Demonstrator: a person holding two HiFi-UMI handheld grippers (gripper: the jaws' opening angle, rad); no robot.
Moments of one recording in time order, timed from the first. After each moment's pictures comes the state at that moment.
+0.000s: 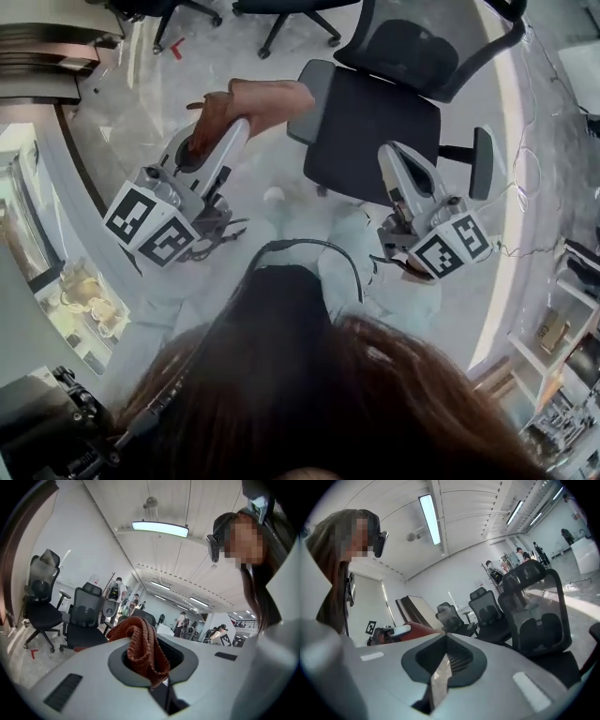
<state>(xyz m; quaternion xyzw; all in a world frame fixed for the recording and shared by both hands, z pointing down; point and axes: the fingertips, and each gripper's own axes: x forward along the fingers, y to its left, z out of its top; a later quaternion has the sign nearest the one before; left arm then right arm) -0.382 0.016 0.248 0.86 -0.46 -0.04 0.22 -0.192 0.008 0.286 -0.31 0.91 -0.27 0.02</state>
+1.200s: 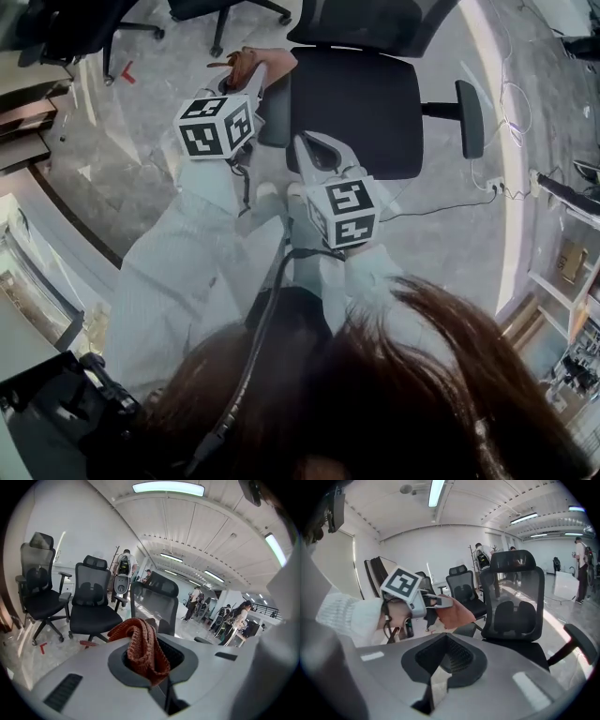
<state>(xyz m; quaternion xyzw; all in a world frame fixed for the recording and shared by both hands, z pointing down) -0.334 -0.179 0.457 0.82 -0.47 0.12 0.29 -0.268 -0.043 0.447 -0.45 0.83 -0.26 -0.20</state>
